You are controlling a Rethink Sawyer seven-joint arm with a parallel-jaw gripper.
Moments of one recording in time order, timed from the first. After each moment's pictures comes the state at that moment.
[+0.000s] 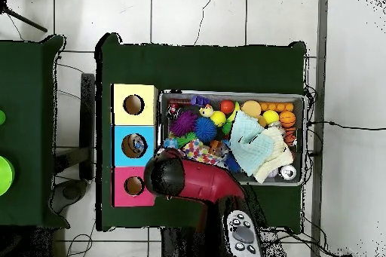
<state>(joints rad) -0.14 -0.73 -0.01 1.97 0.09 0.30 1.88</state>
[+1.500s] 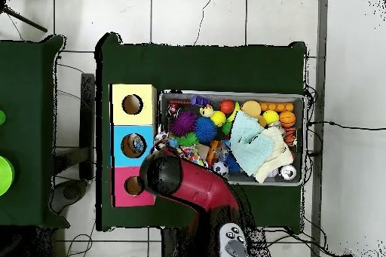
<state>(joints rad) -0.09 -0.76 -0.09 1.98 0.28 0.36 2.01</state>
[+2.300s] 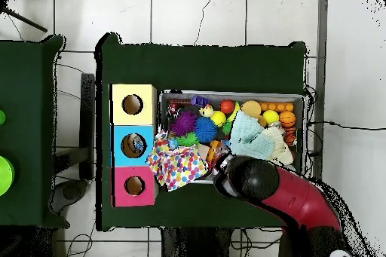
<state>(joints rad) -0.47 -0.85 -0.03 1.92 -0.02 0.63 2.00</state>
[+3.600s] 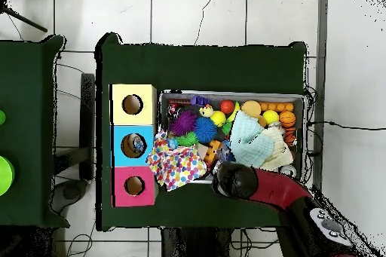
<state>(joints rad) -0.59 -0.56 0.11 1.91 -0.28 0.35 2.00</state>
